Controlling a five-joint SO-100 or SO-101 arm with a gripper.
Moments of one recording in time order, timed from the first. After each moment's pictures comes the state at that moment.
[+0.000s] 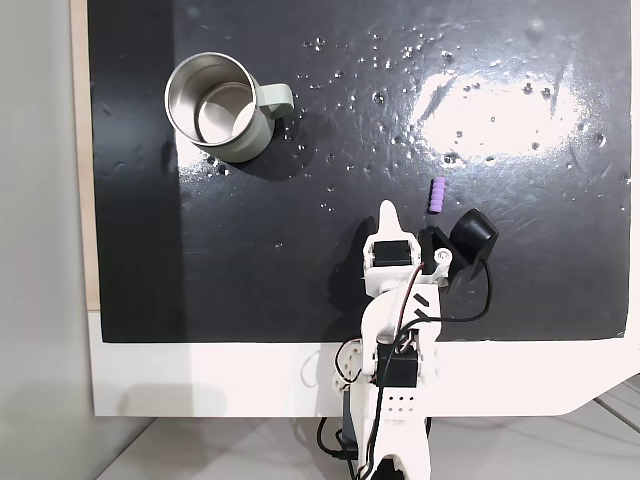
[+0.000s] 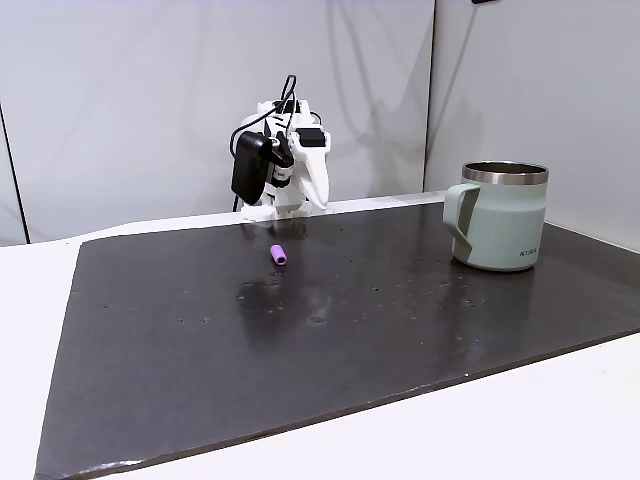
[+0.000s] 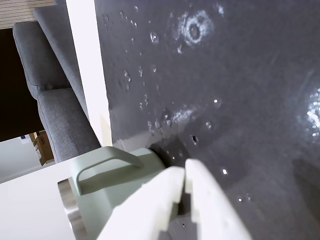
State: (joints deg) arm 0.9 189.4 177.8 43.8 -5.4
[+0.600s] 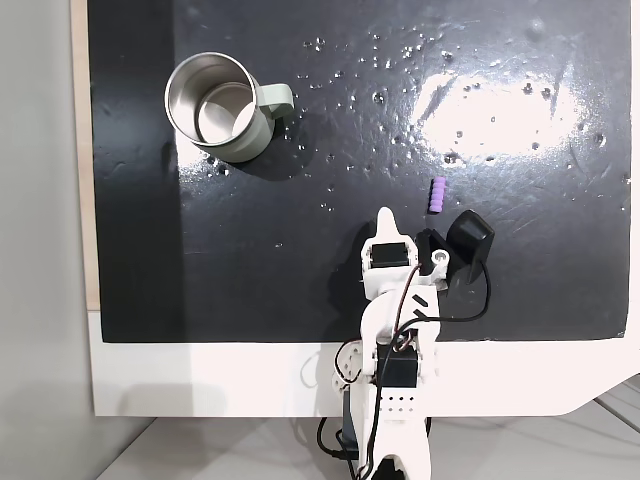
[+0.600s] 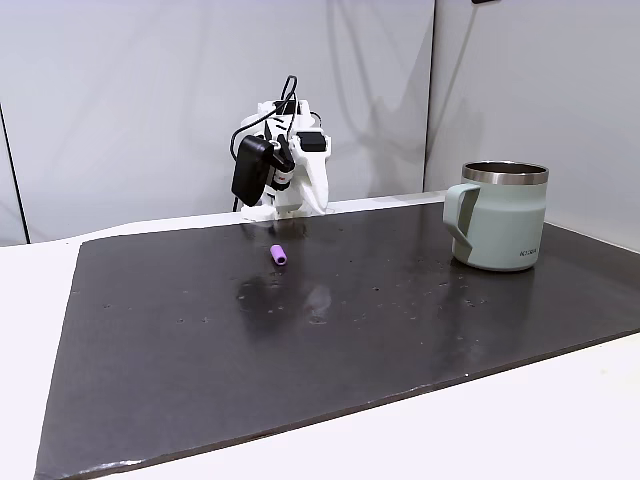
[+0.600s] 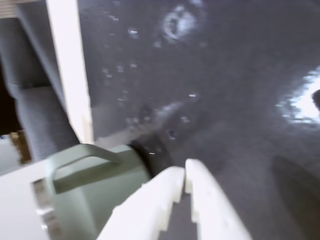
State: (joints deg) arm 0.9 189.4 177.0 49.5 -8.6
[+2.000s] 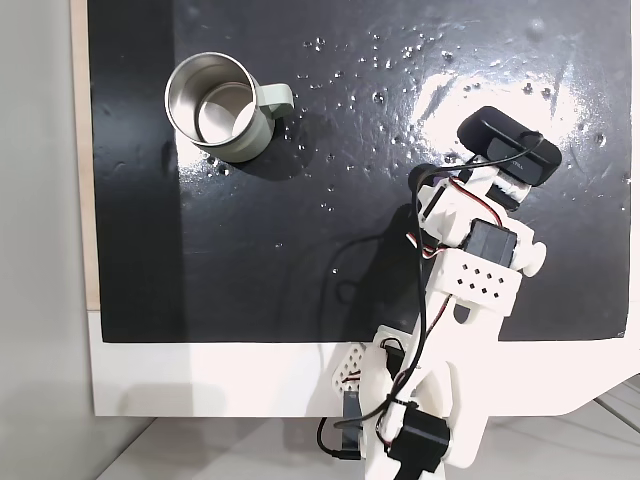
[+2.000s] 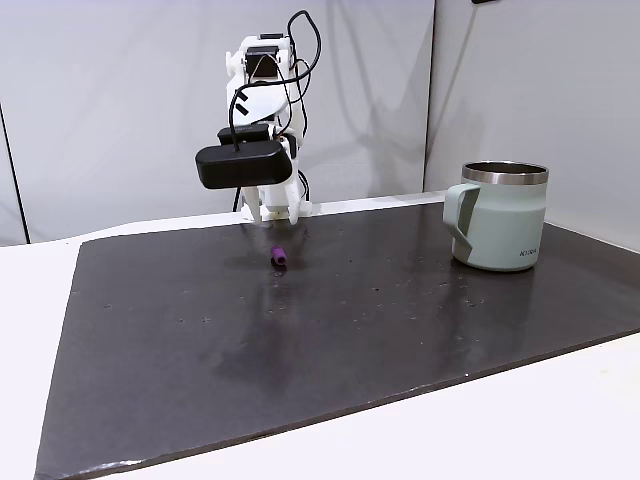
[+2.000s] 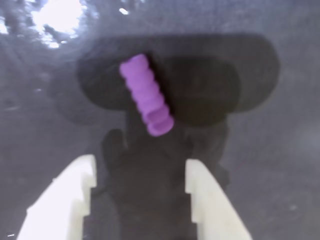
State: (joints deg) arm 18.9 105.4 117.7 65.6 -81.2
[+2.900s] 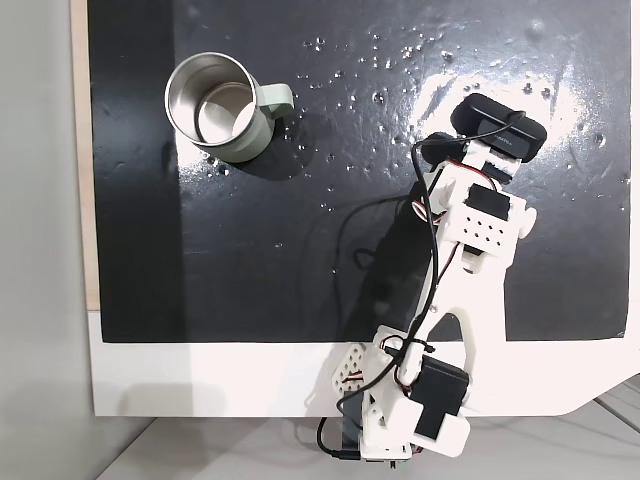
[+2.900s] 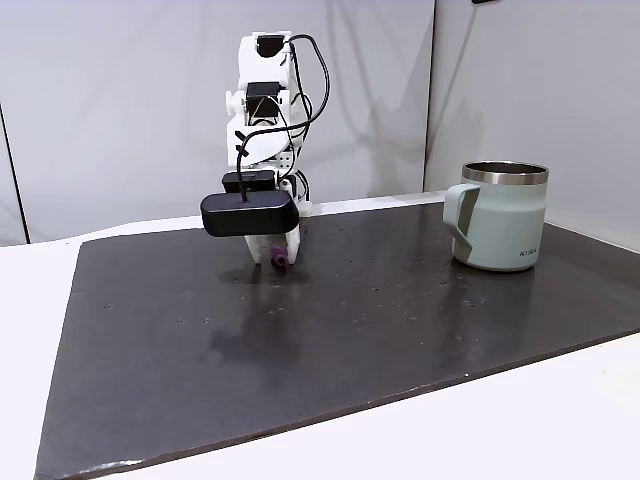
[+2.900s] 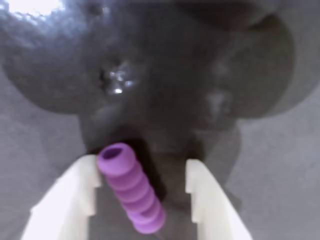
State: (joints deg) arm 17.9 86.5 115.0 52.3 -84.7
